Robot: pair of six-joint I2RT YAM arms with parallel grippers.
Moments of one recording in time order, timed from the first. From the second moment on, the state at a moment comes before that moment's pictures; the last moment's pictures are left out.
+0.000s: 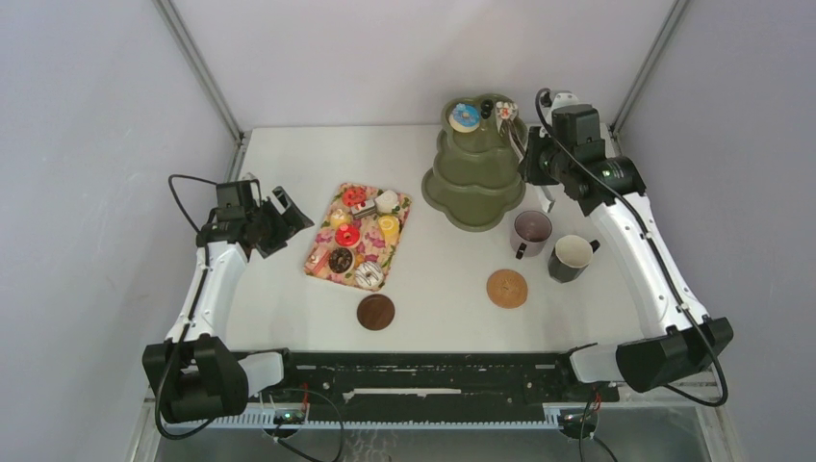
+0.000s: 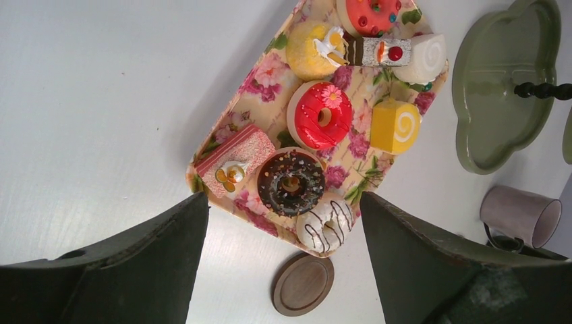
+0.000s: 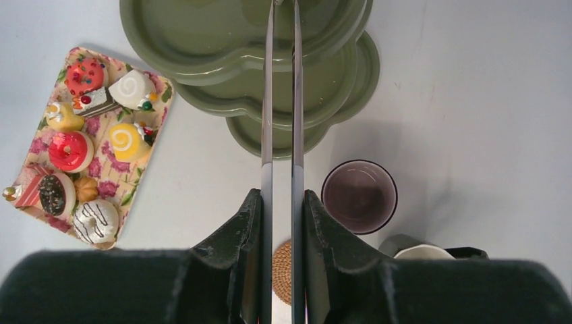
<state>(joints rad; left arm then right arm) 0.12 1.18 0.94 -0.61 0.22 -0.52 0.28 1.34 1.56 -0.86 0.07 0.21</state>
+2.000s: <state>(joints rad) 0.12 1.14 0.94 -0.63 0.21 -0.51 0.95 1.37 1.33 -0.78 0.12 0.42</state>
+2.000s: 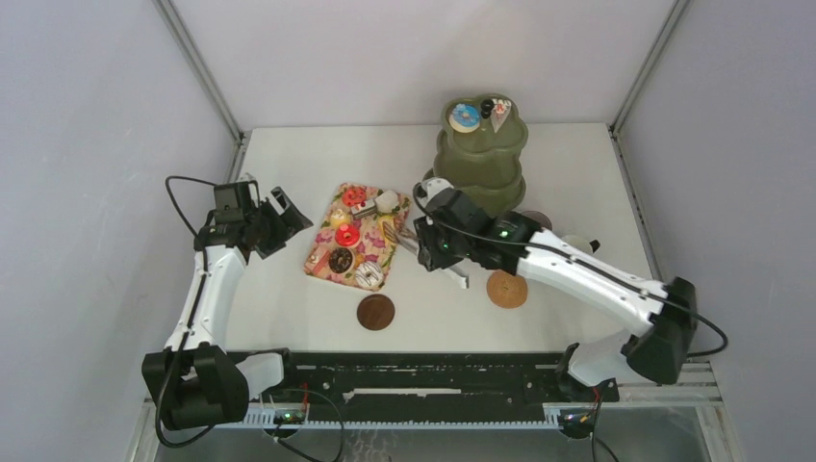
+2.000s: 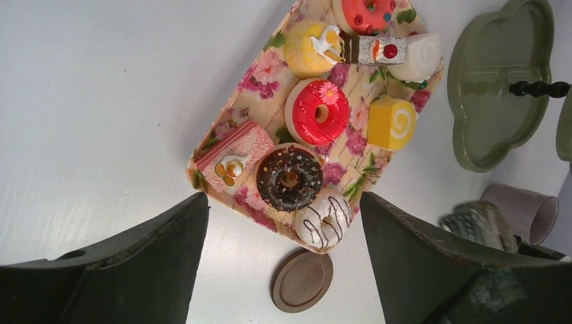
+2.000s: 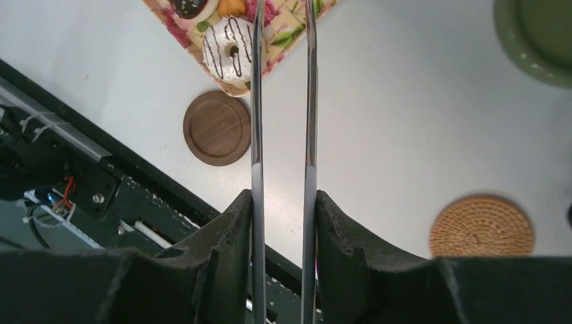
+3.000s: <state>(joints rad) 0.12 1.14 0.94 -0.64 0.21 -0.51 0.97 1.66 1.33 -0.62 0.23 0.65</state>
